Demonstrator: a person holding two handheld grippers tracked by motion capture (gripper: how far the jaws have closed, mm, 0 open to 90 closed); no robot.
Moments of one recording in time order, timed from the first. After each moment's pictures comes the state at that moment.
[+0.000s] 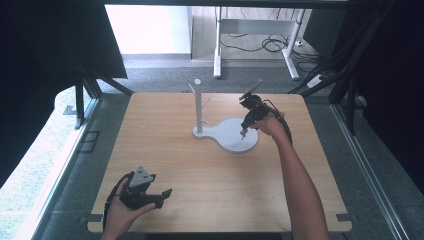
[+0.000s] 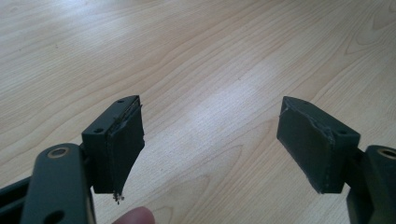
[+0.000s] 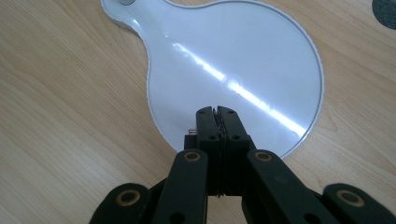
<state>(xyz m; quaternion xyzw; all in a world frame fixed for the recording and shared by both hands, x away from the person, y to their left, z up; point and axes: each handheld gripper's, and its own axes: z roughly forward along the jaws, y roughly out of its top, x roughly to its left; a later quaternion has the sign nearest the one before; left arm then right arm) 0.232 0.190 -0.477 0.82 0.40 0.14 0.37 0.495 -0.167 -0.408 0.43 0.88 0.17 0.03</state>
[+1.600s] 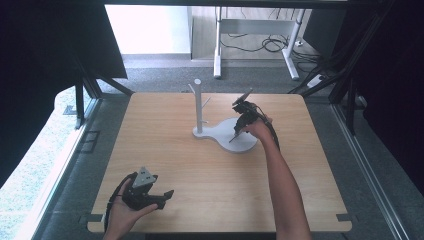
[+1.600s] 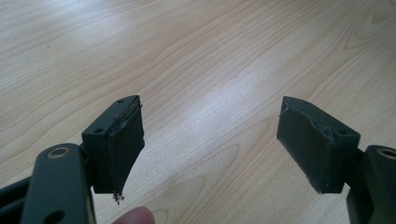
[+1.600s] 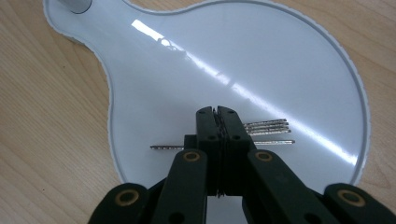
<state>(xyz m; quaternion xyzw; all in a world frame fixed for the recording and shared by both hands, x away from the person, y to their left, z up) 0.232 0.184 -0.480 0.83 0.40 0.14 0.37 0.527 -0.152 -0.471 0.45 0.87 0.18 0.02</state>
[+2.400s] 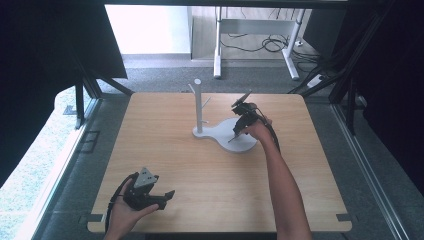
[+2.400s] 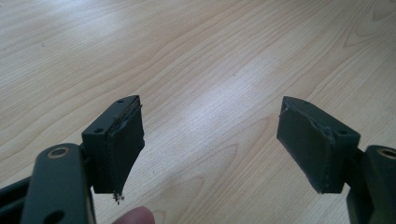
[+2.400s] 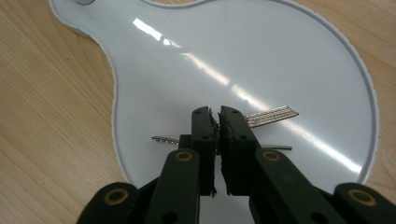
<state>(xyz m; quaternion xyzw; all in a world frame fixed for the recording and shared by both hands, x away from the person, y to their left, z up) 0.233 0.182 -0.482 0.83 0.40 0.14 0.37 0.521 -0.150 -0.473 0.44 0.88 0.18 0.03</state>
